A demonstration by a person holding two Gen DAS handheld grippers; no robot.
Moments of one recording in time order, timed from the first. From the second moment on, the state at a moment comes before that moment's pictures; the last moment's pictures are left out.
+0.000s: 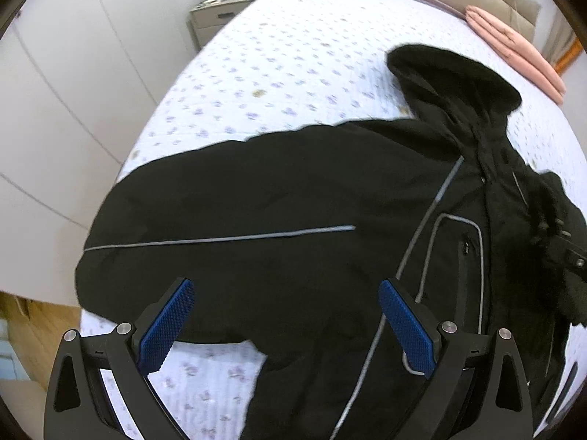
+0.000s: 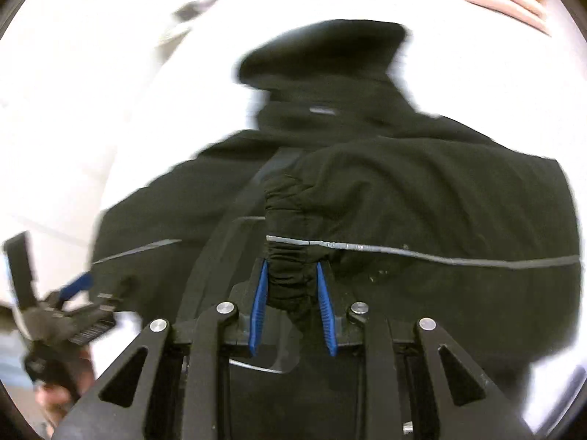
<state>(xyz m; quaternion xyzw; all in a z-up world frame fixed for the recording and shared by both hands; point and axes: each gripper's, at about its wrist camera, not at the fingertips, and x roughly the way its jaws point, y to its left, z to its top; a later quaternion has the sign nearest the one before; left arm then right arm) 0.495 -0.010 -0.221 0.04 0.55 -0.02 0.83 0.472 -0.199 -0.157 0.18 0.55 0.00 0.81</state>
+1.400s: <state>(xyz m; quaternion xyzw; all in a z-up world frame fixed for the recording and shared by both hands) 0.552 -0.056 -0.247 -0.12 0.57 -0.21 0.79 0.435 -0.325 -0.214 0.16 0.60 -0.15 0.77</state>
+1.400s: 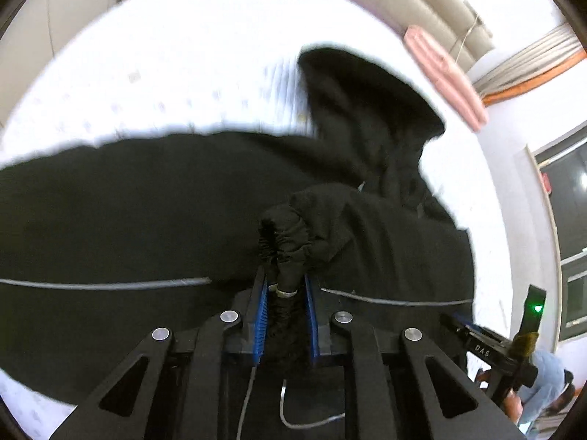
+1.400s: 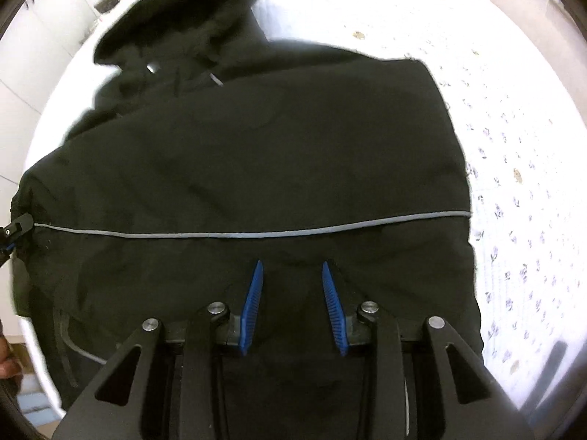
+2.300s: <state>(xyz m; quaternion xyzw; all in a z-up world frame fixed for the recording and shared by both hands) 0.549 -0.084 -0.240 0.01 0.54 -0.17 0.82 0.514 -0.369 -0.230 0.13 0.57 -0.17 0.79</state>
